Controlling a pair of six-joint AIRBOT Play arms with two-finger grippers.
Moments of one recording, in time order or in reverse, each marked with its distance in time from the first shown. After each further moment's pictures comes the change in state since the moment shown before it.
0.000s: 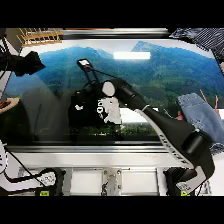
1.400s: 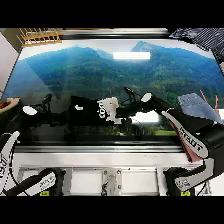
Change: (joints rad) left arm -0.025 0.158 -0.894 -0.138 0.267 0.263; right arm -0.344 0.024 -0.588 0.470 0.074 -0.315
